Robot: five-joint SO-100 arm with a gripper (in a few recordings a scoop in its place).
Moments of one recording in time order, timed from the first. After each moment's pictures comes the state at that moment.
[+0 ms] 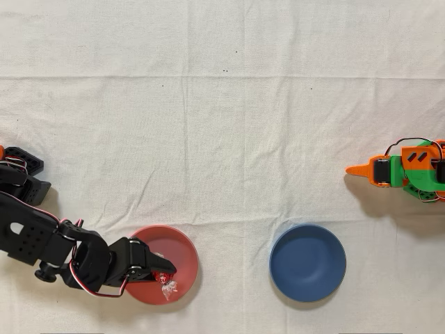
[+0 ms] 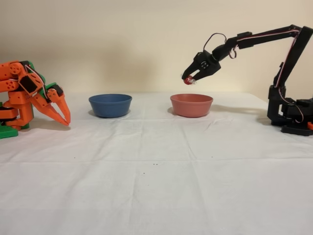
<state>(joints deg) 34.5 106.3 114.6 29.5 -52.6</state>
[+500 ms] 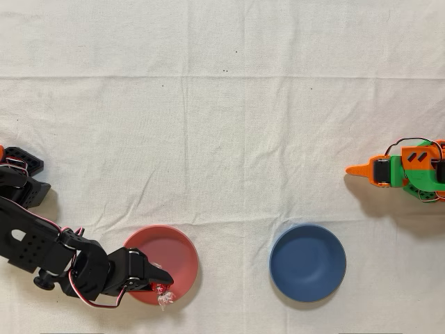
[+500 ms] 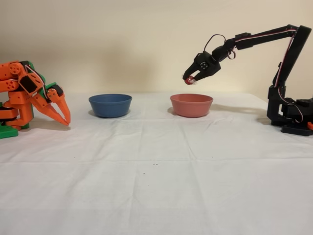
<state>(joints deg) 36.1 105.1 113.8 29.5 -52.2</state>
